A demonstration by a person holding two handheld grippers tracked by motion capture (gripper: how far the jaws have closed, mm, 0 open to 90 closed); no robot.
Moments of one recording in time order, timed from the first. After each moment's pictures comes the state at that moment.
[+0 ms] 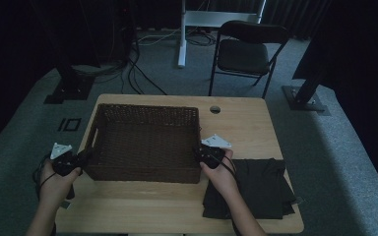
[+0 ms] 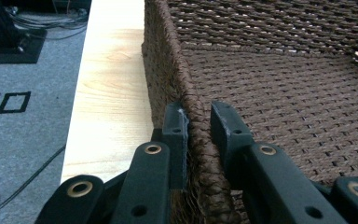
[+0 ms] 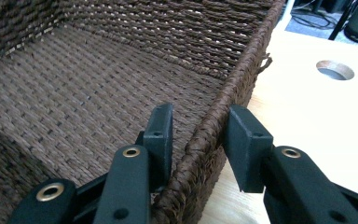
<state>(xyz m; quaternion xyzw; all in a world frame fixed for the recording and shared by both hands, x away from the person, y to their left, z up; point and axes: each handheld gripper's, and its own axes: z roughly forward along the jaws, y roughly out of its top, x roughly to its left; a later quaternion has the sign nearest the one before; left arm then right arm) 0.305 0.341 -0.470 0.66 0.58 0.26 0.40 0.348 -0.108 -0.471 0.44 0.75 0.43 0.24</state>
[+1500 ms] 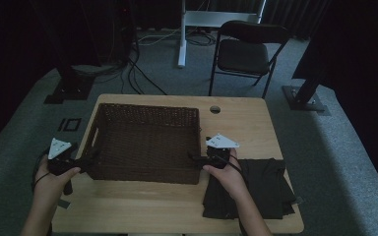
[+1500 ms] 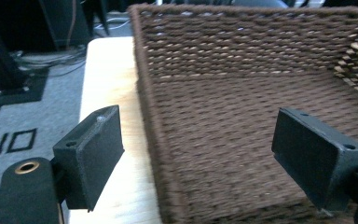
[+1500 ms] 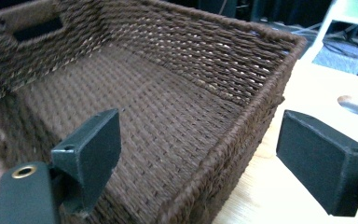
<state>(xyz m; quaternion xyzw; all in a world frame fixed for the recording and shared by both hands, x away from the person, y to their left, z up) 0.299 0.332 -0.444 0.67 0.53 0.30 0.42 0.338 -0.121 -0.450 0.37 0.76 0.48 0.22</state>
